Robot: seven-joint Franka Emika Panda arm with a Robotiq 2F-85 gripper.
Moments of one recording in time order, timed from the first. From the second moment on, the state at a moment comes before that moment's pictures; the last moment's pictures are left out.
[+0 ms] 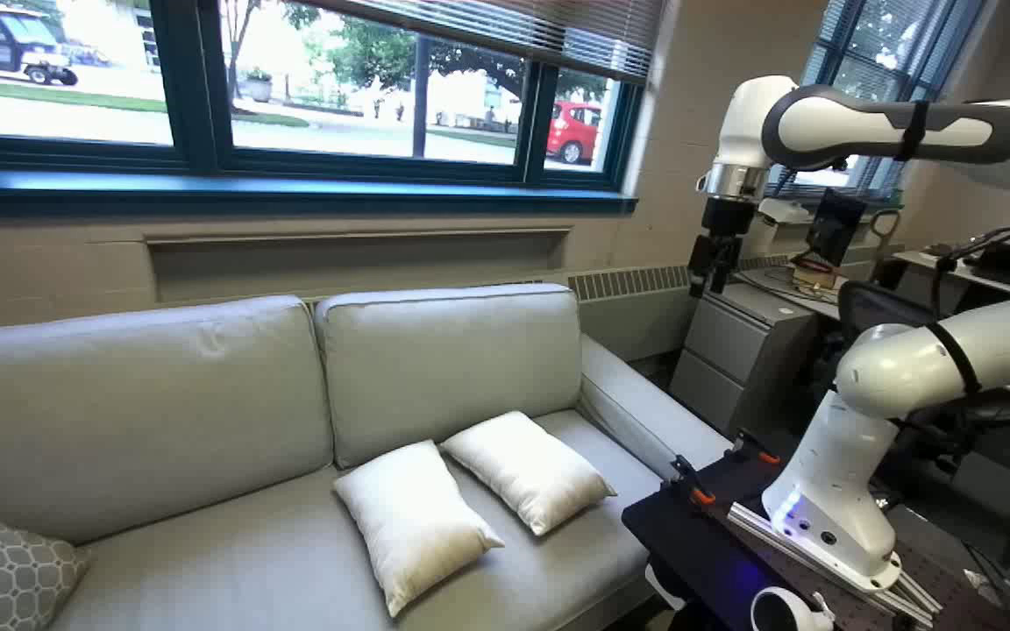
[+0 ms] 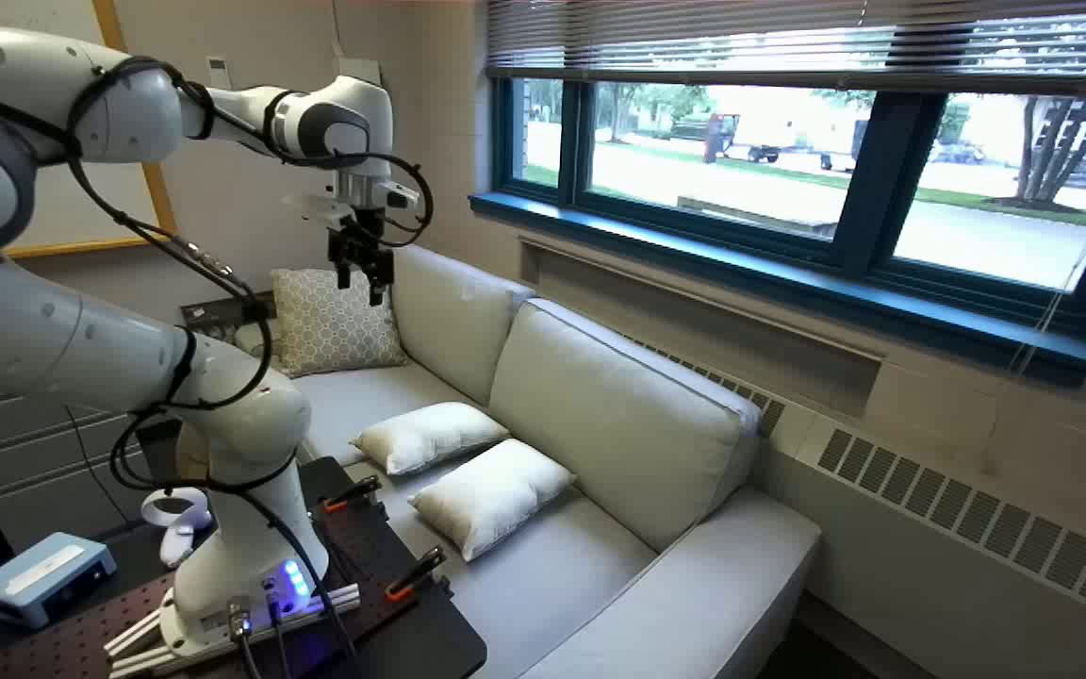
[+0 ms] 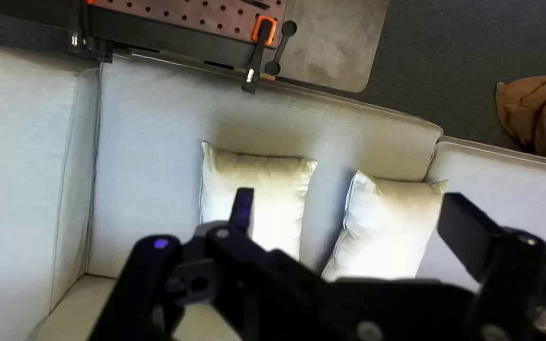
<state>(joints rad) 0.21 -0.83 0.17 -2.51 0.22 1.61 0.11</state>
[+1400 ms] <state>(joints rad) 0.13 -0.73 0.17 -2.53 0.23 1.83 0.16</state>
